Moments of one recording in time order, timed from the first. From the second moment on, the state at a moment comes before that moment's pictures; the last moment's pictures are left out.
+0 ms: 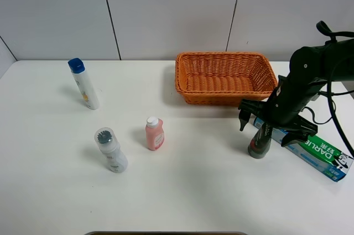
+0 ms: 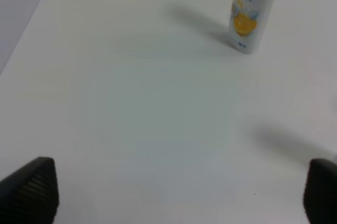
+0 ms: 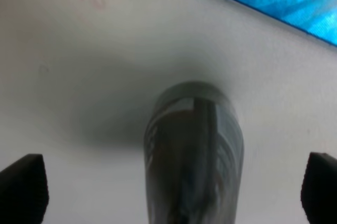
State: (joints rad) left arm 0.05 0.00 -0.51 0.02 1.05 0.01; right arm 0.24 1.72 -0.89 0.06 0.69 0.59
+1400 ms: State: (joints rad) left arm 0.05 0.00 -0.51 0.02 1.05 0.01; right arm 0.24 1.72 -0.89 0.06 0.71 0.59
